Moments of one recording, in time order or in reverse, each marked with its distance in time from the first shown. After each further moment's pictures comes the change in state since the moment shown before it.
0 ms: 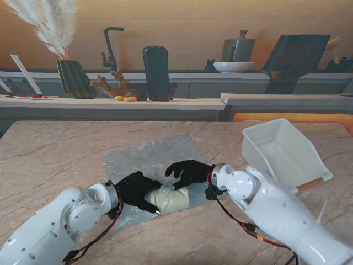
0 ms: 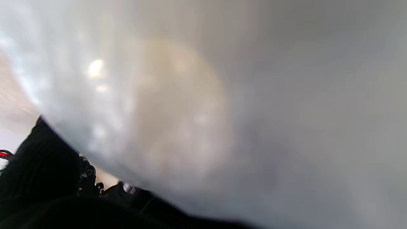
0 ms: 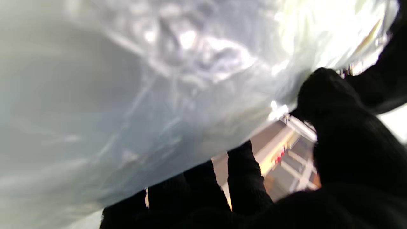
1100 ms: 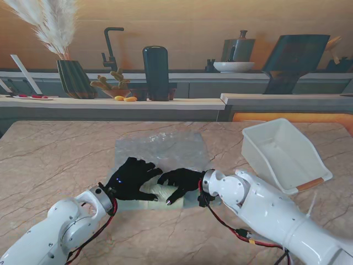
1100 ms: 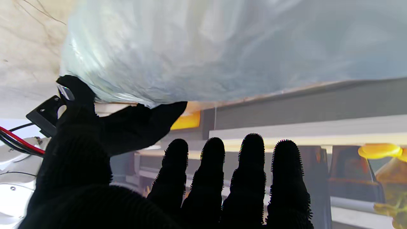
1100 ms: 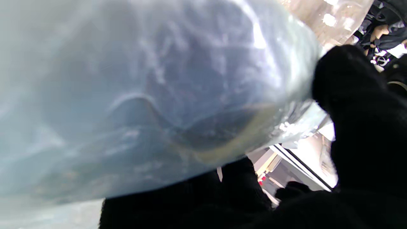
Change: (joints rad) left arm 0.146 -0.014 -0.105 -0.091 0.286 0.034 0.381; right arm 0.066 -0.025 -0.155 0.070 0.021 -0.089 -0.024; left_hand 0.212 0.146 -0.302 0.036 -0.038 -0.219 -0.201 -0.085 -0.200 -0.023 -0.145 -0.042 -0.198 0.070 -0.151 -0.022 -0.051 0.082 -0.127 0.011; right_hand -0.056 -0.222 0.182 -0.117 0.047 0.107 0.014 -0.058 0.245 0.001 0.130 0.111 0.178 0.005 0.226 0.131 0.259 -0.019 0.405 0.096
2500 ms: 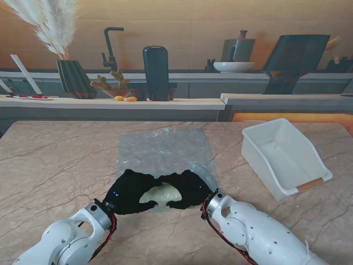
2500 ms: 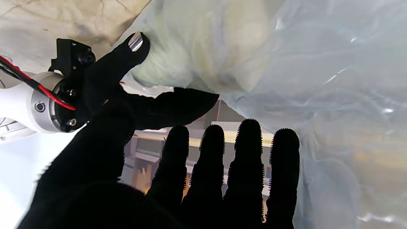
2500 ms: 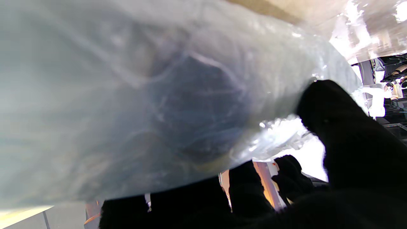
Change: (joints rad) left arm 0.207 -0.023 -0.077 -0.184 -0.043 0.071 -0.012; right arm -0.239 0.023 0.088 -0.084 -0.700 -0.024 -0.735; left_hand 0.047 -0.090 0.304 0.000 0.081 -0.024 0.168 0.038 0.098 -0.020 0.083 0.044 0.120 -0.046 0.091 0.069 0.098 -0.011 0.122 -0.010; right_hand -0.040 0.213 -0.007 0.127 -0.219 -0.103 0.032 -0.009 -0.255 -0.057 -0.044 -0.135 -0.106 -0.072 -0.165 -0.139 -0.140 0.048 -0.379 -0.150
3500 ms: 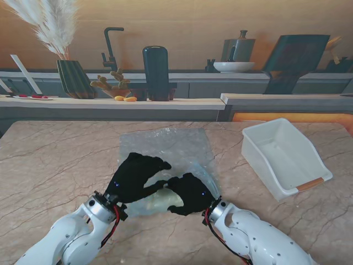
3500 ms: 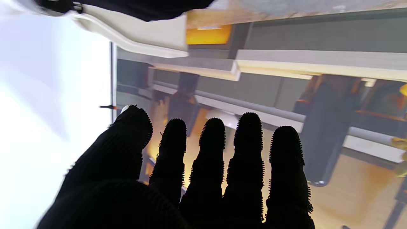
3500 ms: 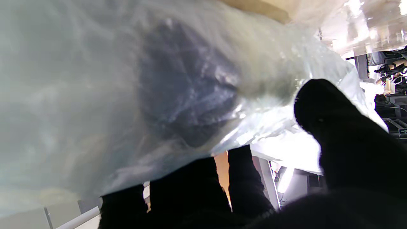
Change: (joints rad) left arm -0.027 -0.042 0.013 -0.021 -0.053 -0.088 0.240; right arm -0.067 0.020 0.025 -0.039 -0.090 0.001 -0.120; left_hand 0.136 0.075 -0.028 0.001 0.077 -0.036 0.037 0.027 0.095 0.005 0.026 0.002 0.068 0.007 0.069 0.028 0.018 0.013 0.094 0.046; right_hand 0.019 0.000 0.012 0.002 0.029 0.001 0.029 -0.003 0.000 0.000 -0.045 -0.032 -0.030 0.019 -0.121 -0.065 -0.021 0.026 -0.091 -0.038
